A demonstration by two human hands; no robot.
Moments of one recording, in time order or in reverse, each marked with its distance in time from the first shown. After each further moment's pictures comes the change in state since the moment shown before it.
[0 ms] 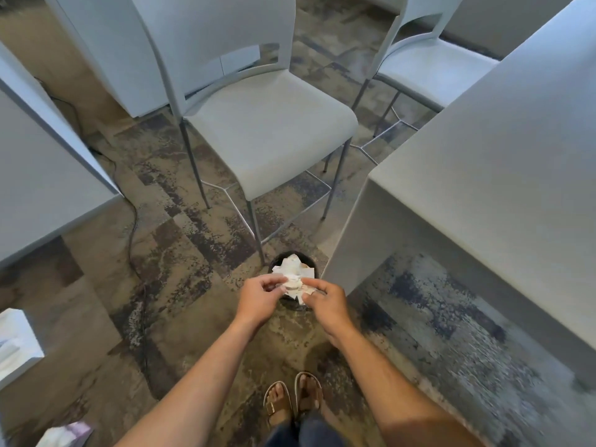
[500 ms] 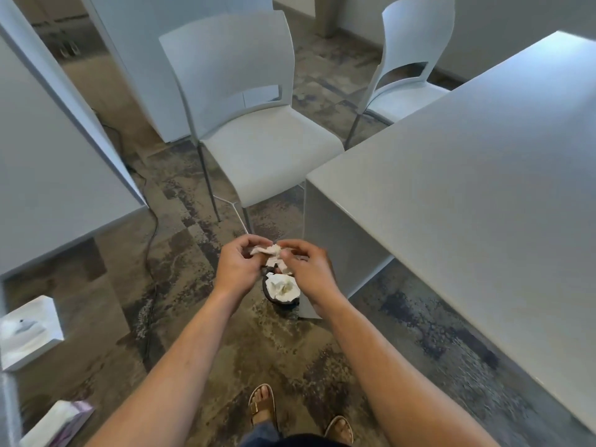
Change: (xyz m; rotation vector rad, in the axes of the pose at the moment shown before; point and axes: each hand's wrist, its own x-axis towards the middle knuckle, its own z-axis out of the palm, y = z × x) left_hand -0.126 0.127 0.023 -0.176 0.188 0.248; right_hand -0.120 -0.104 -0.091 0.088 -0.172 -0.294
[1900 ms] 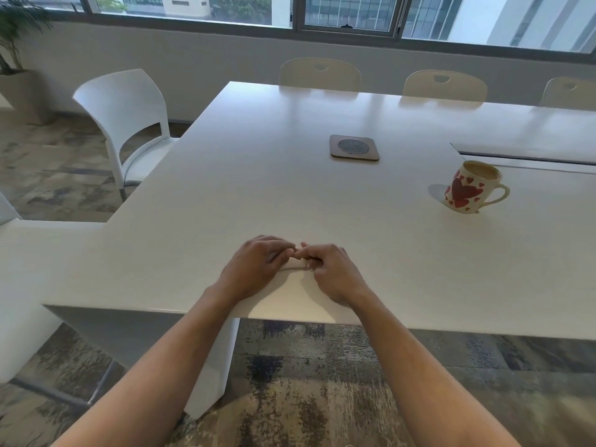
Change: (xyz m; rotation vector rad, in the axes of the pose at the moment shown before) left_hand -0.064 0.128 0.296 0.545 -0.994 1.017; right_hand -0.151 -0.025 -0.282 -0.540 0.698 -0.105
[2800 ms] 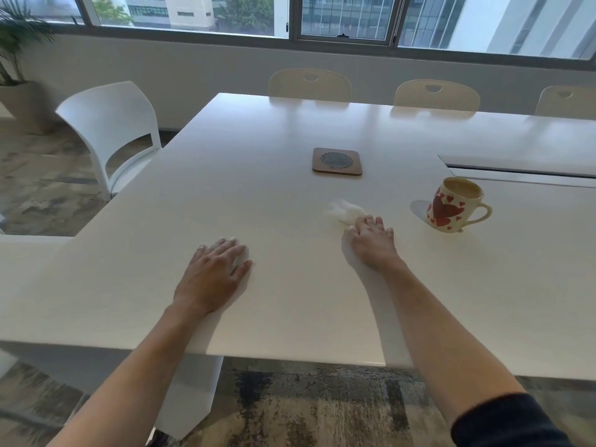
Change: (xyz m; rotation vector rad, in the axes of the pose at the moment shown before) left_hand 0.031 -0.026 0.016 0.359 0.038 -0.246; right_hand 0.093 0.107 -0.117 -0.498 0.062 0.363
